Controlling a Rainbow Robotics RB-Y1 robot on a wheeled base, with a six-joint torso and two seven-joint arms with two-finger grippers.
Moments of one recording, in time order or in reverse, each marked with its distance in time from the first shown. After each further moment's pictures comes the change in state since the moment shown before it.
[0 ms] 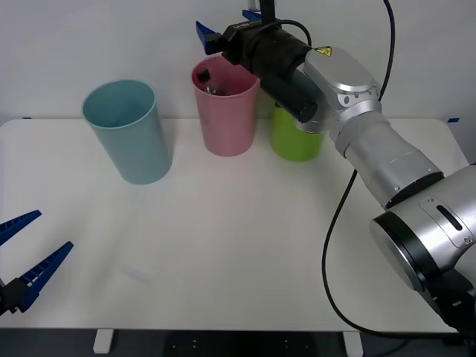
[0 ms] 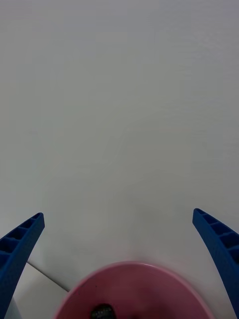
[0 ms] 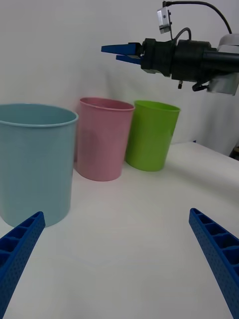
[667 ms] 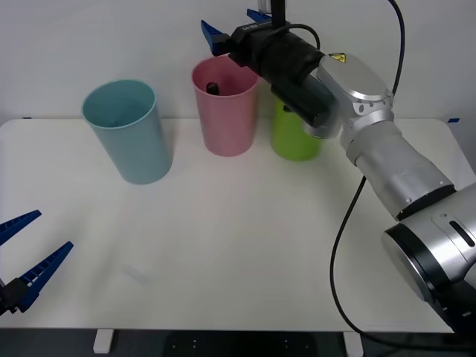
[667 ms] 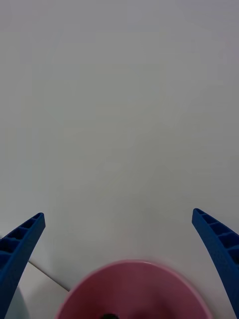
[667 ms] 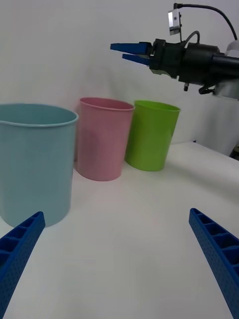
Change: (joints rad) right arm 0.118 -0.050 0.001 -0.167 -0.051 -0.038 0.020; left arm 0.000 0.000 0.000 0.000 0.000 0.000 0.000
